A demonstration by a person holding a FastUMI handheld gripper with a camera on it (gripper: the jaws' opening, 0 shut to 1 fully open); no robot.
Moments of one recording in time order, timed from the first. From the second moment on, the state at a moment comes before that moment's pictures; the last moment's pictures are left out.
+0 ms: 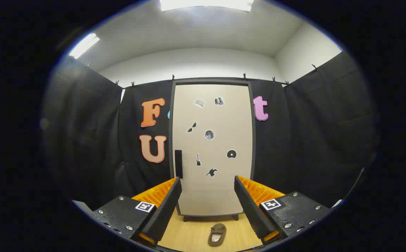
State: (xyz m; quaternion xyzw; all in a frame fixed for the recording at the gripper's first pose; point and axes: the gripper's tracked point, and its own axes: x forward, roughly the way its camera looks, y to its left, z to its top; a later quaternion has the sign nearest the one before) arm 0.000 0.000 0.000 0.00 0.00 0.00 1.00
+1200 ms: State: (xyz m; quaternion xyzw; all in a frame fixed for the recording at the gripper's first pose) arm 0.049 0.044 -0.007 -0.01 0.00 0.01 1.00
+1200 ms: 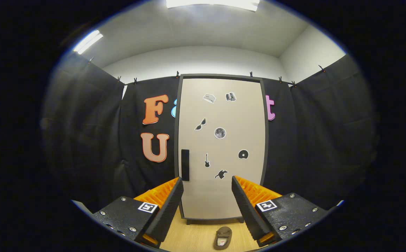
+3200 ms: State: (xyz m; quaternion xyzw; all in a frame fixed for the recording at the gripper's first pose) arm 0.298 0.129 -0.083 -0.02 0.04 0.01 1.00
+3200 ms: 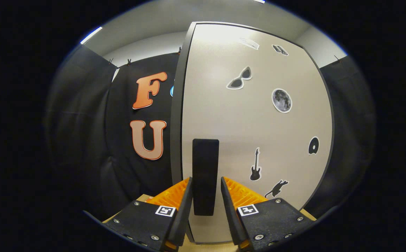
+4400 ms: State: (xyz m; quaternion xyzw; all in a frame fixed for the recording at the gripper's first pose) arm 0.261 0.118 -0.085 0.01 0.06 -0.01 1.00
